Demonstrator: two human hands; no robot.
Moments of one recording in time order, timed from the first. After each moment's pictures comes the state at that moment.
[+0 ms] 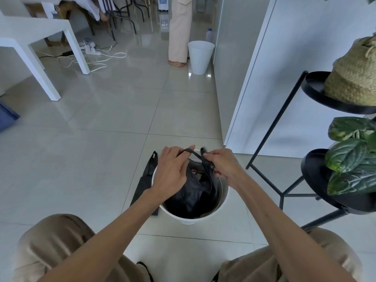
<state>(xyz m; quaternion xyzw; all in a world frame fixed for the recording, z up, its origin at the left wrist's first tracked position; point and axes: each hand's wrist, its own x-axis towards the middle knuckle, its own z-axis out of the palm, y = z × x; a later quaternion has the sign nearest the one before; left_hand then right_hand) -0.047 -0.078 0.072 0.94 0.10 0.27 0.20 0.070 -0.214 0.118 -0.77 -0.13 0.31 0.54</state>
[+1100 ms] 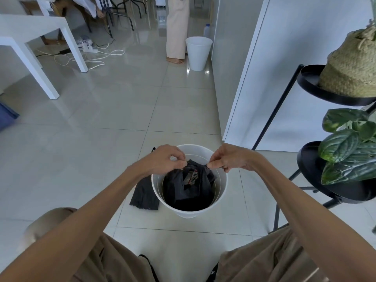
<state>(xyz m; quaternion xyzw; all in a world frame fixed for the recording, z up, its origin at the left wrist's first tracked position) -0.055 -0.050 0.124 0.91 0.13 -0.05 0.40 0.111 -0.242 0.134 -0.79 -0.34 0.43 0.27</state>
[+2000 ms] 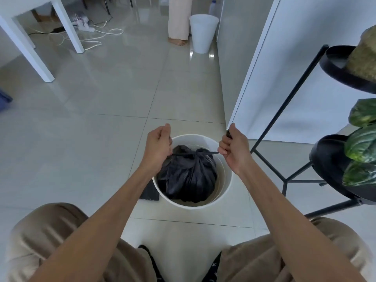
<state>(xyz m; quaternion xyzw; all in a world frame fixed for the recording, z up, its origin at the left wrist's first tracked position) -0.033 -0.044 0.080 0.63 0.33 0.25 0.66 0.107 -0.214 0.078 -0.53 0.04 0.32 0.78</state>
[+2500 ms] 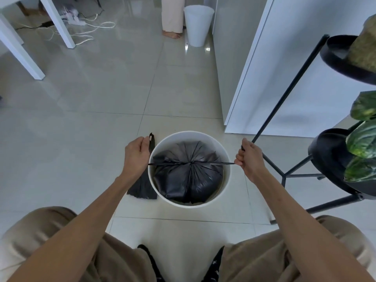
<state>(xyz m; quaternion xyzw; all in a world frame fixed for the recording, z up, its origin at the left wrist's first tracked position) -0.063 0.002 0.017 0.80 0.35 0.26 0.41 0.138 -0.267 0.019 -0.67 0.06 0.25 0.69</state>
